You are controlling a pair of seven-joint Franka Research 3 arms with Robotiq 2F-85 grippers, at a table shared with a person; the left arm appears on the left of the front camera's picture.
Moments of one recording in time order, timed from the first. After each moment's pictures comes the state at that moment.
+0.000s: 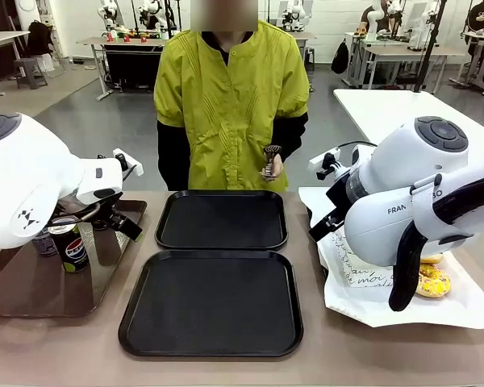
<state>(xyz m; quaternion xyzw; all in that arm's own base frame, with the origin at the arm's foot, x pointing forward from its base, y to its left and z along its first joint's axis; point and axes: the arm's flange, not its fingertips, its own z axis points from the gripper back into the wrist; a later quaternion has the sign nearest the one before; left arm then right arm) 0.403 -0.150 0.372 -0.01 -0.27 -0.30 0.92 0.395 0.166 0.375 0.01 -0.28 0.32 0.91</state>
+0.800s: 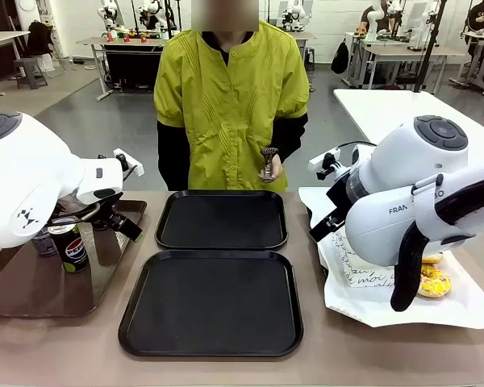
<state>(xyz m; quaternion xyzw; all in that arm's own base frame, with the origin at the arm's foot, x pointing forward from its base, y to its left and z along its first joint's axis) 0.402 -0.151 0.374 -0.01 -0.26 -0.30 0.92 0.394 0.166 0.377 0.01 -0.27 0.32 0.91</state>
